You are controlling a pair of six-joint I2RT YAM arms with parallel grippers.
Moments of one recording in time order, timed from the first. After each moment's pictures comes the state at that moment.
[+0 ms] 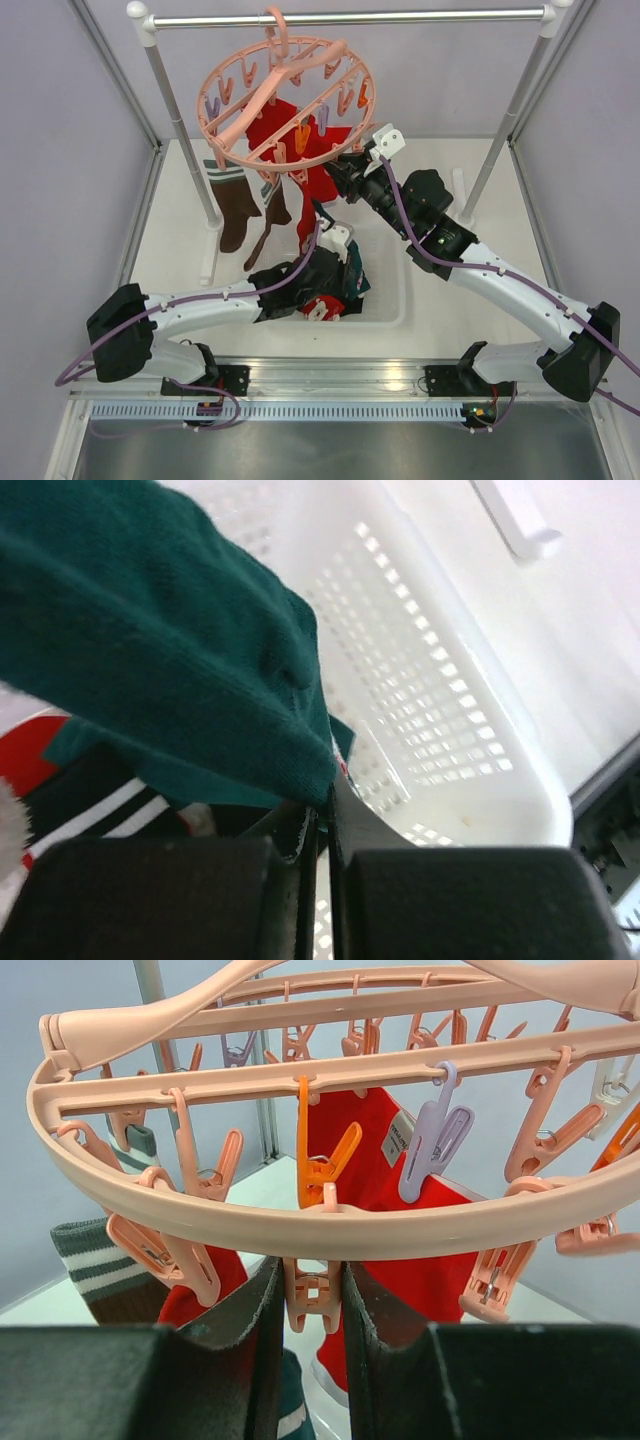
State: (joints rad) left arm -1.10 1.36 0.83 0.01 -0.31 -0.48; right arm 0.80 1.28 1.19 0.28 0.07 0.00
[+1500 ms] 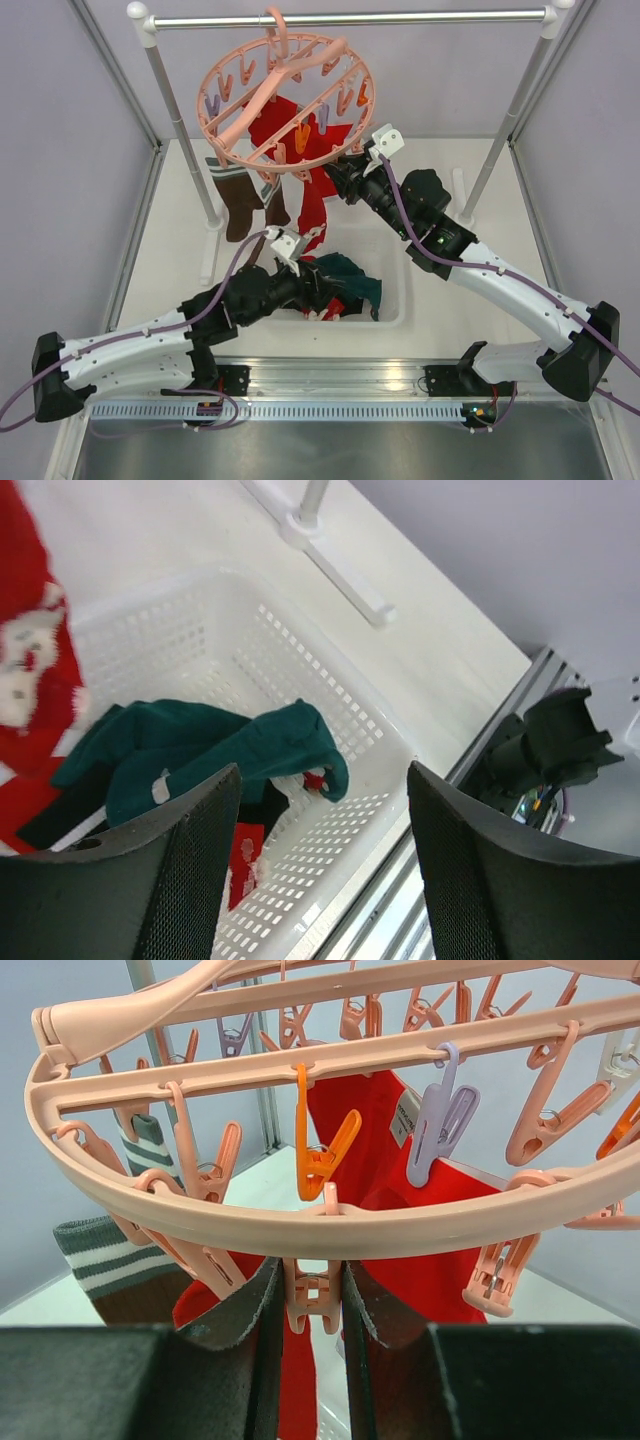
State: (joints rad) left arm -1.14 0.90 0.66 0.04 -0.20 -0.42; right arm 0.80 1.28 1.19 0.25 0.08 0.02
